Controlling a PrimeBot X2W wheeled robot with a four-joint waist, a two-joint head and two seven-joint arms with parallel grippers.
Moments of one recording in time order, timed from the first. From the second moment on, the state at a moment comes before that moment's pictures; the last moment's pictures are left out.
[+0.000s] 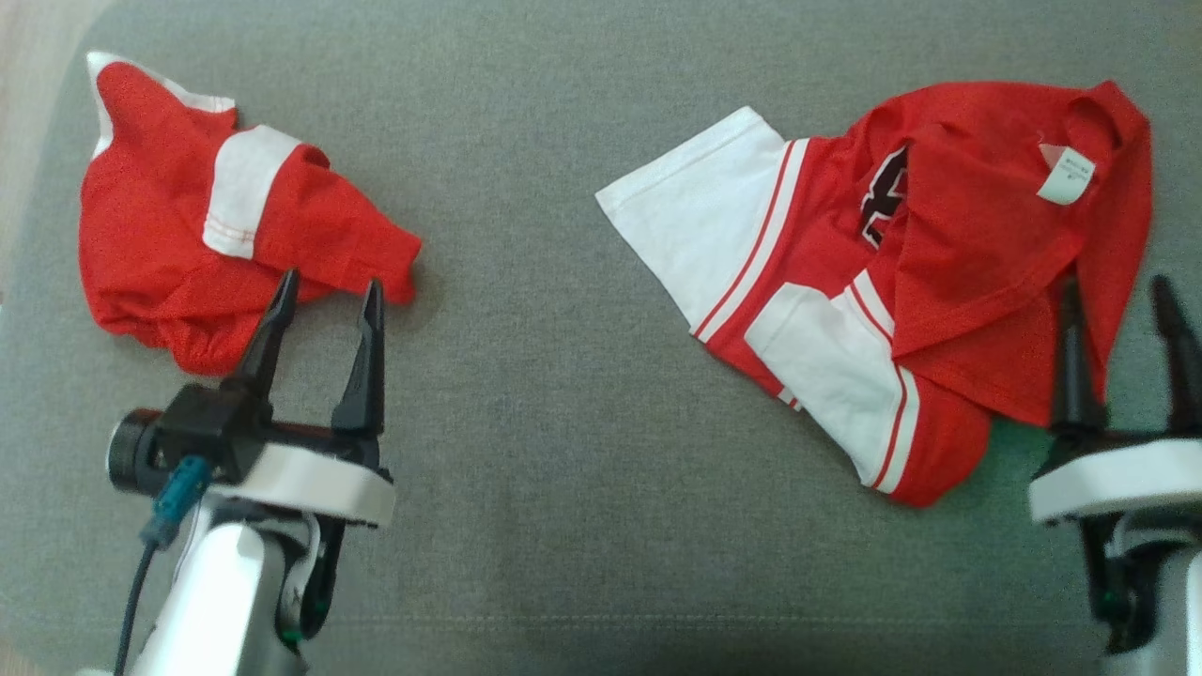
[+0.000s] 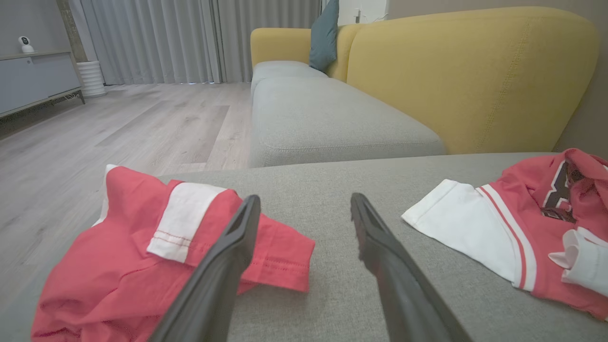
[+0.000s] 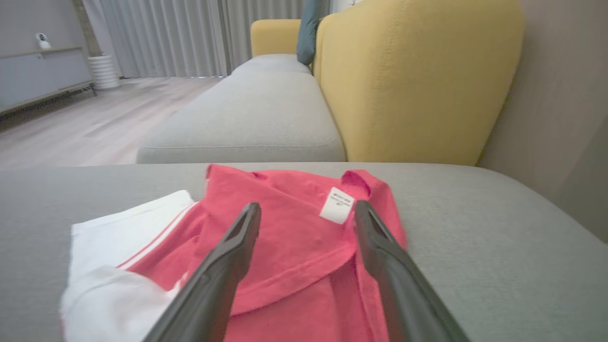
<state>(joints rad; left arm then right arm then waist) -0.18 0.19 -0.25 0.12 -0.21 0.03 -0.26 -0.05 -0.04 -0.19 -0.07 0.06 0.13 0.03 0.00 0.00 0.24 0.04</state>
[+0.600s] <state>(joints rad) -0.12 0.19 -0.25 0.11 -0.22 0.05 -0.25 0.01 -0.04 -0.08 -0.12 0.10 0.13 0.05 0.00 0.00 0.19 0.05</state>
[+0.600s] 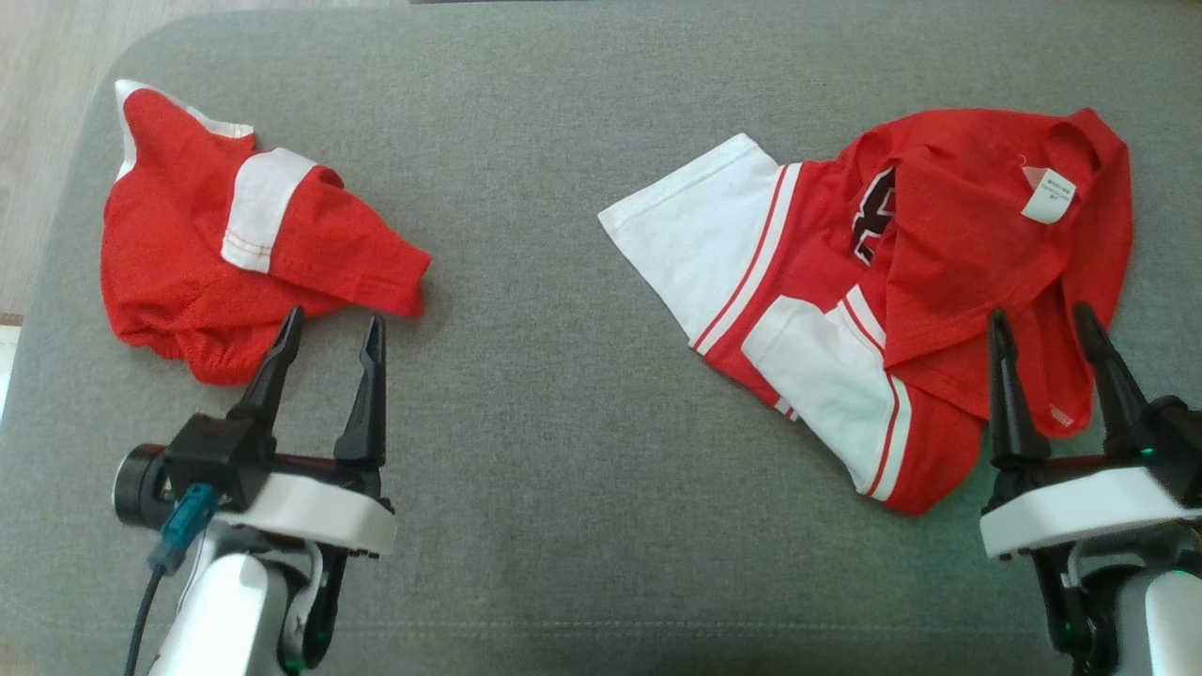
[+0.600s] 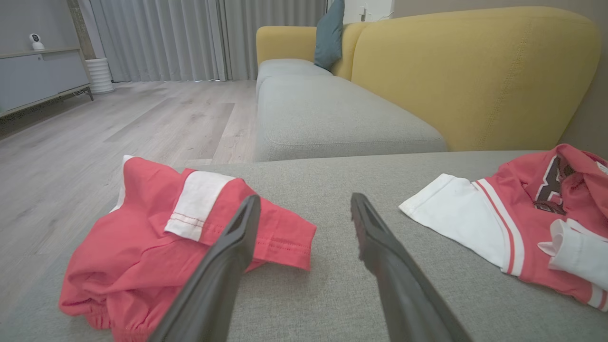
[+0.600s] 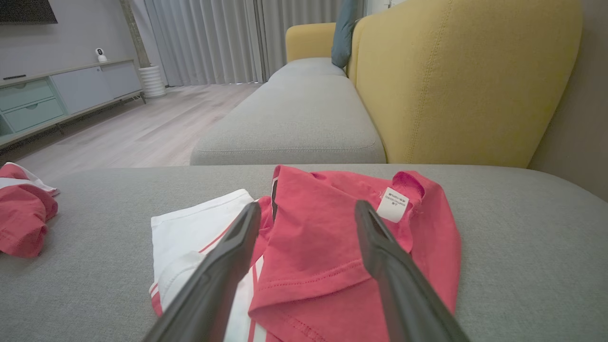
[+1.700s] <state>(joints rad) -0.17 0.19 -0.28 0.12 -0.22 0.04 -0.25 -0.12 -0.04 -0.02 0.16 0.07 0.13 0.08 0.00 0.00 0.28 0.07</state>
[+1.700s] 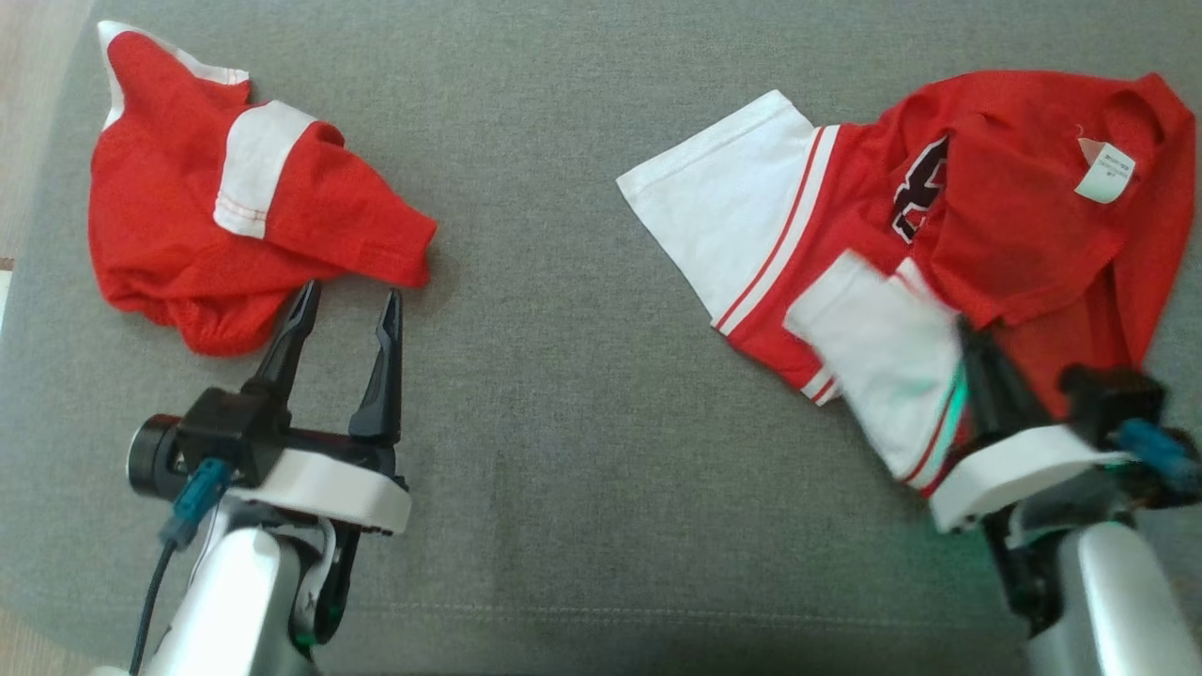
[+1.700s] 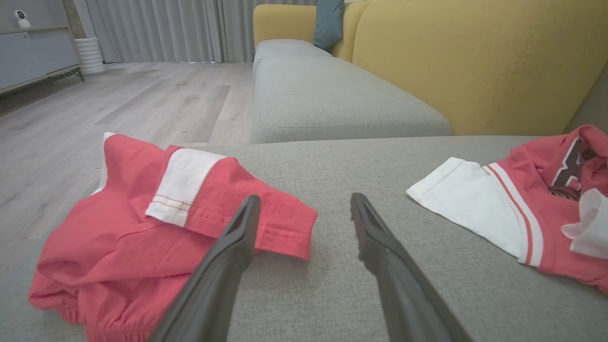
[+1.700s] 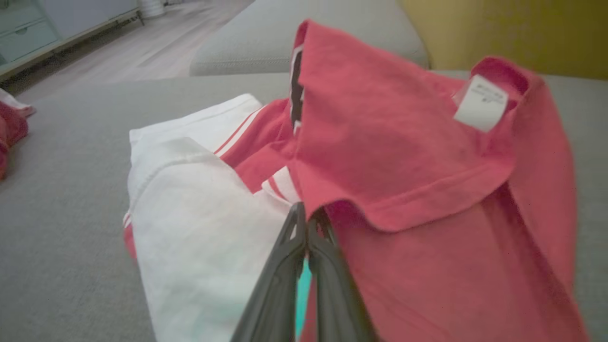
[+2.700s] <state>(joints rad) -0.20 0.18 -0.26 0.11 -0.22 0.03 -0.25 -0.18 -0.06 -0.36 -0.01 0.08 0.13 0.05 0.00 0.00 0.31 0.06</state>
